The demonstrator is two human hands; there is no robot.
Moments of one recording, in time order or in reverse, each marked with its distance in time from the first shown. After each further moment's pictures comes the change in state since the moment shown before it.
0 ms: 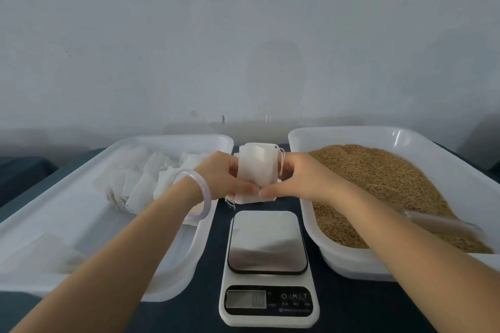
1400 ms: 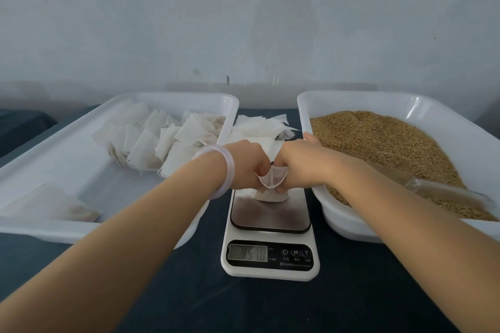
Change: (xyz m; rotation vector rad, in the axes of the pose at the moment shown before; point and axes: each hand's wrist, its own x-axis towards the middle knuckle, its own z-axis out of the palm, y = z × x) left_hand -0.002 -0.006 0.036 0.696 -0.284 0.126; right_hand 0.006 0.006 0.028 -0.909 -0.244 0.093
